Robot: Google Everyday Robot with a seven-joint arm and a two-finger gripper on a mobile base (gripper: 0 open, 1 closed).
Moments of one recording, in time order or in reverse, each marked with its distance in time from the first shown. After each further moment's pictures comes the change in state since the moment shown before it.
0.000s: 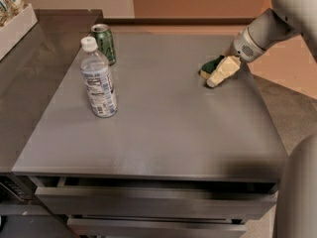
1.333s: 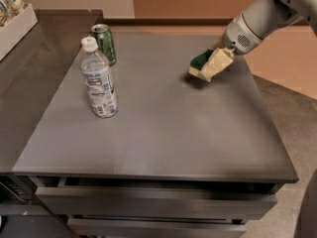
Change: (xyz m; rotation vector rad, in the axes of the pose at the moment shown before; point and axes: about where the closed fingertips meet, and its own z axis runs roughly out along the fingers) arm -0.046 0.057 -0.032 -0.058 -0.024 -0.103
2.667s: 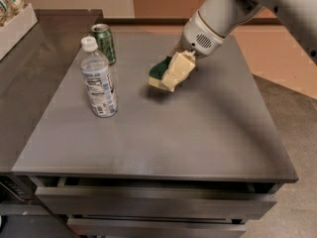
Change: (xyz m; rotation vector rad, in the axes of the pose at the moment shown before) arm -0.084 0.106 0.026 -0.151 0.011 -0.106
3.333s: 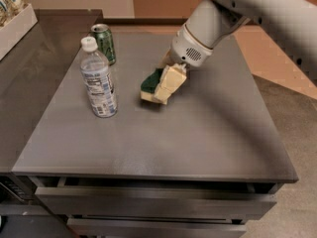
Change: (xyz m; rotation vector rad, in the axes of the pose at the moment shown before) arm -0.003 0.023 0.028 -0.067 0.017 -0.094
